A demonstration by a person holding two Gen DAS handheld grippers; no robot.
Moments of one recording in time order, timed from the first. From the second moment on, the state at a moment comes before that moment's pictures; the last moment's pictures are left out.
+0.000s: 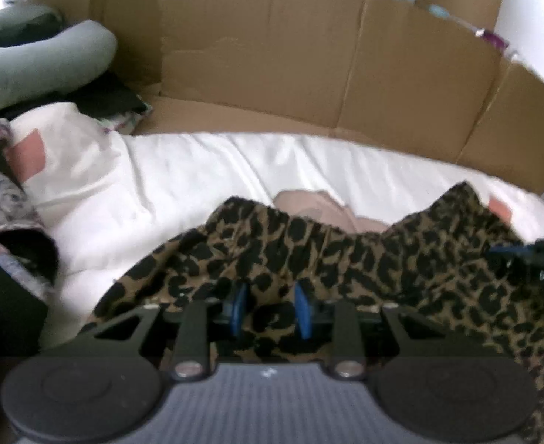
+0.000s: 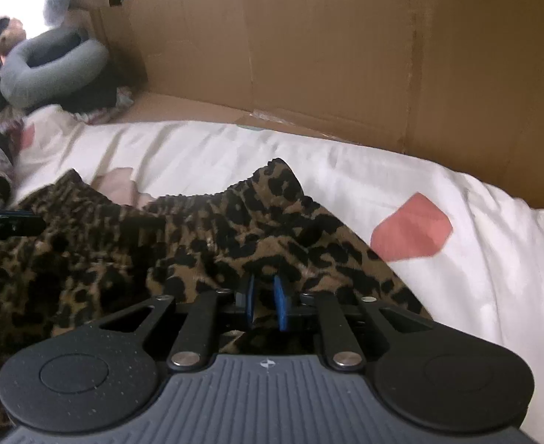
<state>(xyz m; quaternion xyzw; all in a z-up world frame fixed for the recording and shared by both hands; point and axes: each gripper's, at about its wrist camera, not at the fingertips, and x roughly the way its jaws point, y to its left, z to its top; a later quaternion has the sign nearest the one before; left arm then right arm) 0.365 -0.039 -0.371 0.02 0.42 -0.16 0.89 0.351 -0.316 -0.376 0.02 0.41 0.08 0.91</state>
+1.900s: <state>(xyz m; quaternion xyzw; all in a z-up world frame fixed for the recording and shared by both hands) 0.267 0.057 -0.365 0.08 0.50 -0.06 0.86 0.252 -0.361 -0.374 0.00 0.47 0.04 0.88</state>
